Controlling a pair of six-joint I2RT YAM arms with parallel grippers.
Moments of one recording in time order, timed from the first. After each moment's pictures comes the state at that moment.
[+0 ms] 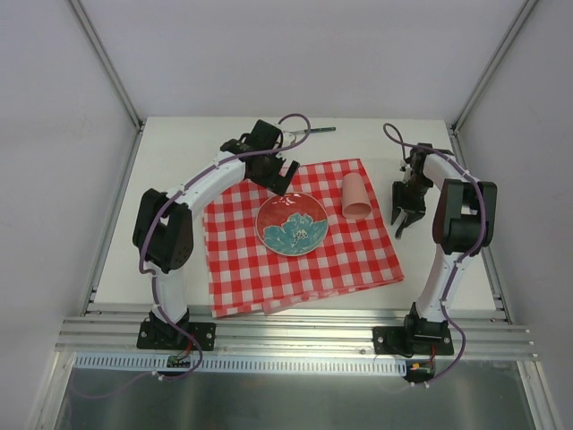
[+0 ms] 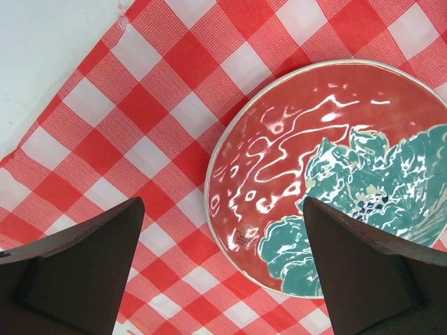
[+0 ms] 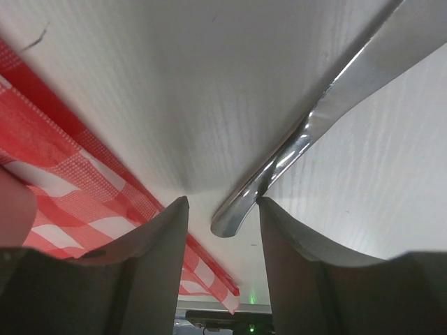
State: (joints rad) left arm -0.53 1.91 1.64 -0.69 0.03 0.01; right arm -0.06 2.04 1.50 -1.00 -0.08 0.07
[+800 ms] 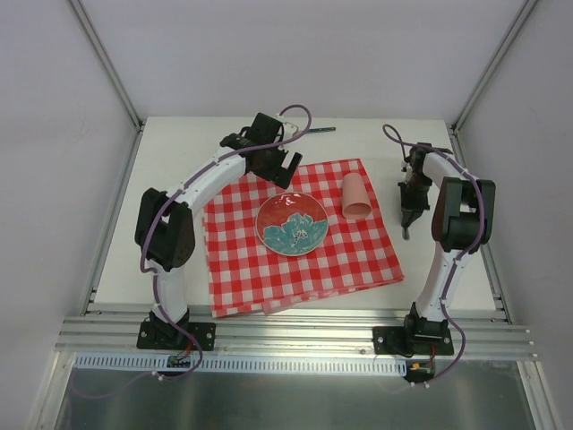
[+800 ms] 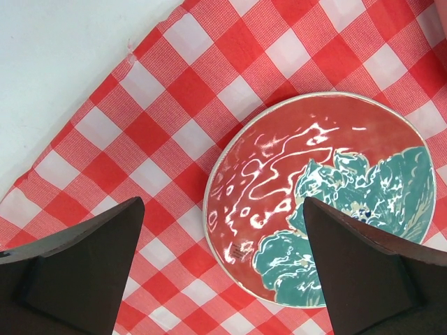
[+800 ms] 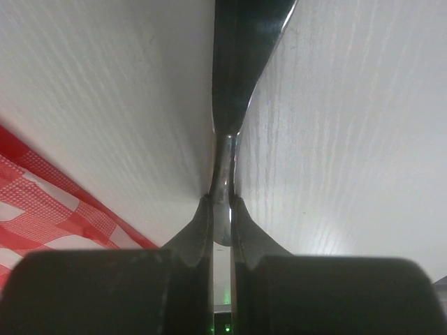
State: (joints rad) left arm -0.53 1.93 1.71 -0.69 0.04 0.01; right arm -0.06 2.08 1.54 -1.02 0.04 0.02
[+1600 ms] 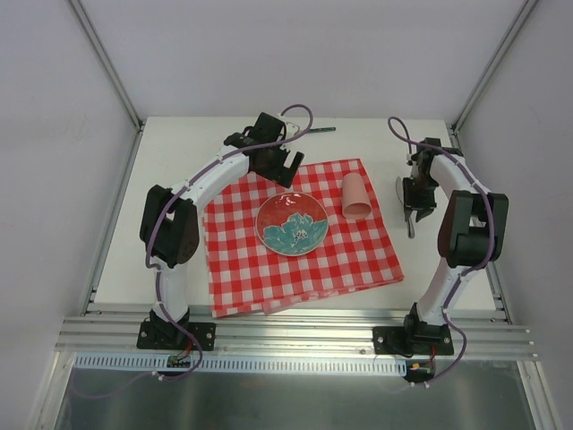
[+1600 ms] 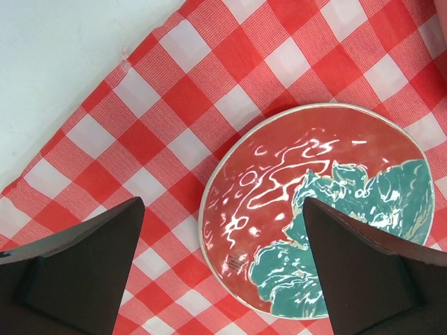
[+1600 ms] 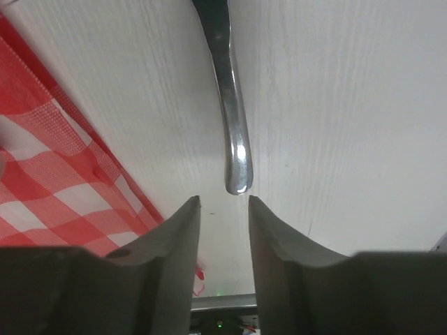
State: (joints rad) left arm -0.53 1.98 1.75 -0.69 0.05 -0.02; right arm -0.06 1.89 1.45 -1.00 0.05 0.00
